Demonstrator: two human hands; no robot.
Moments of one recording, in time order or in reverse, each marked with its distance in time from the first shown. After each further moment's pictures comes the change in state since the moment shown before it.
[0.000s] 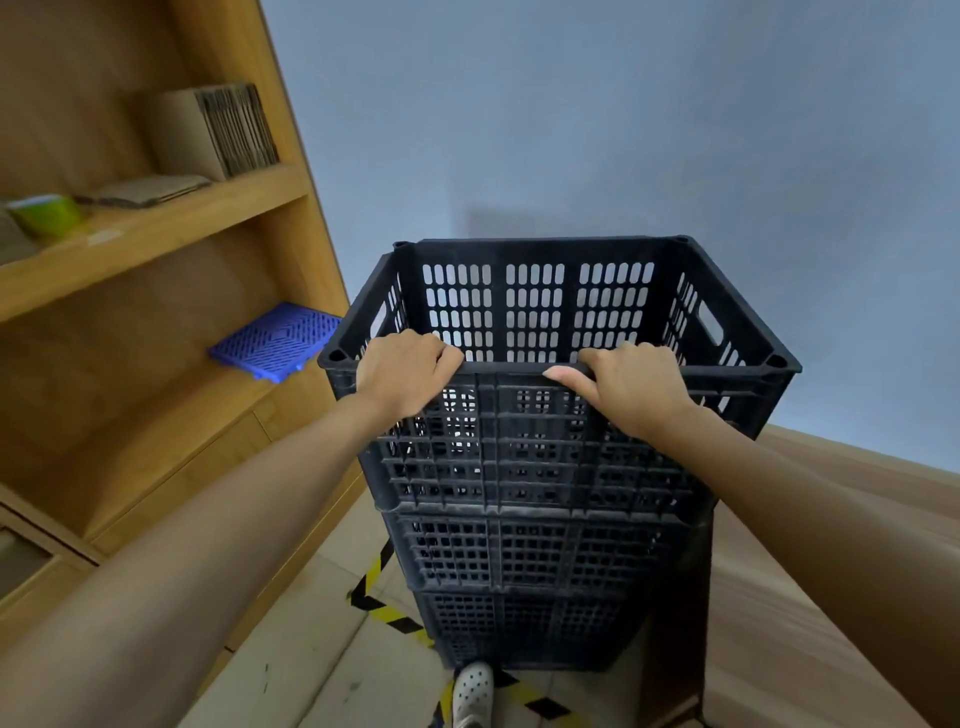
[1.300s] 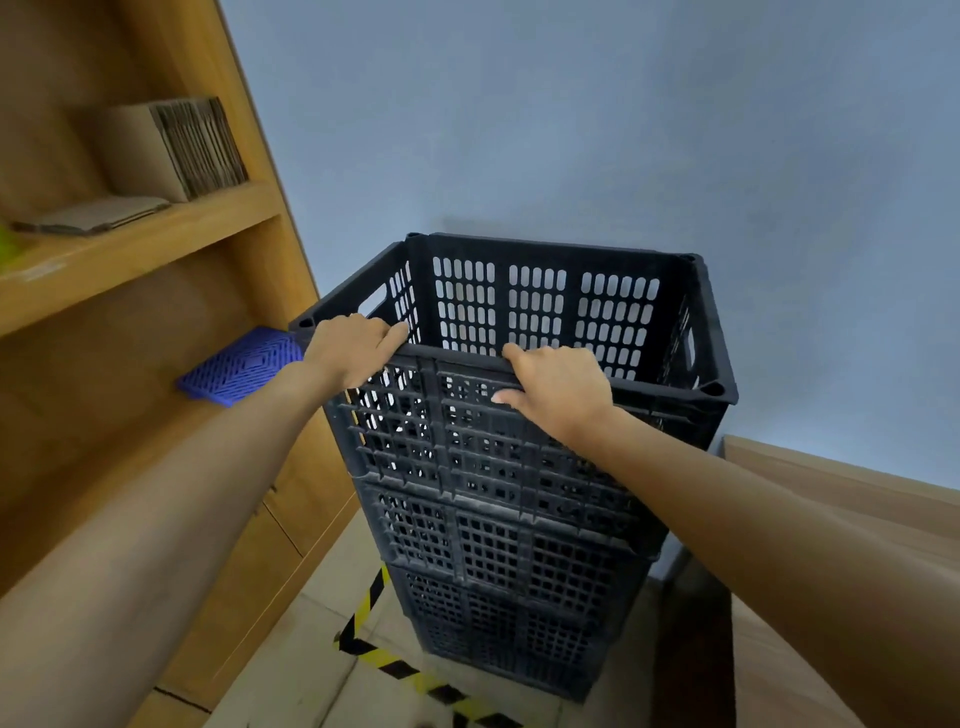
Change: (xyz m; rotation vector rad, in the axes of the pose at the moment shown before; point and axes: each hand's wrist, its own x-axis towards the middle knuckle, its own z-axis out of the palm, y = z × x) left_hand 0.100 -0.098 0.040 0.097 -0.063 0.020; right_hand 0.092 -0.041 0.044 -0.062 -0.026 -0.123
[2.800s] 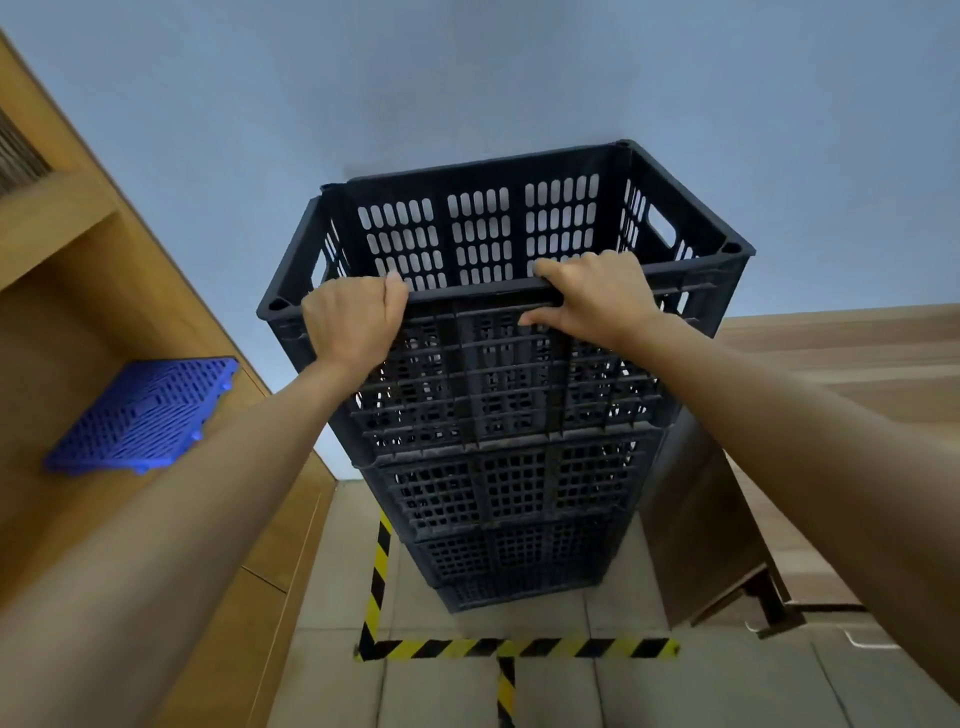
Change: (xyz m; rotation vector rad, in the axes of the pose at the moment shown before) left_hand 0.018 -0.002 0.033 -0.199 0.327 0.058; right_hand 0.002 -0.004 0.009 -0.111 0.046 0.281
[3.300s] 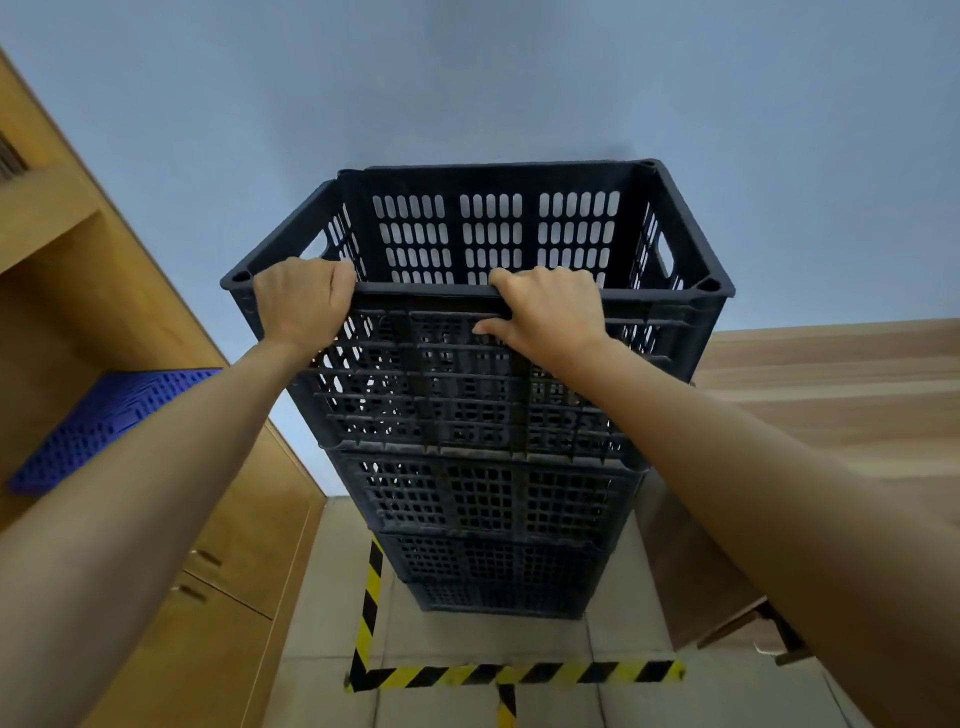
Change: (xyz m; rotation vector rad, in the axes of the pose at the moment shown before) left_hand 0.043 -0.080 0.030 -0.041 0.068 0.078; right_hand 0.036 -0.074 0.008 0.002 0.016 0.101
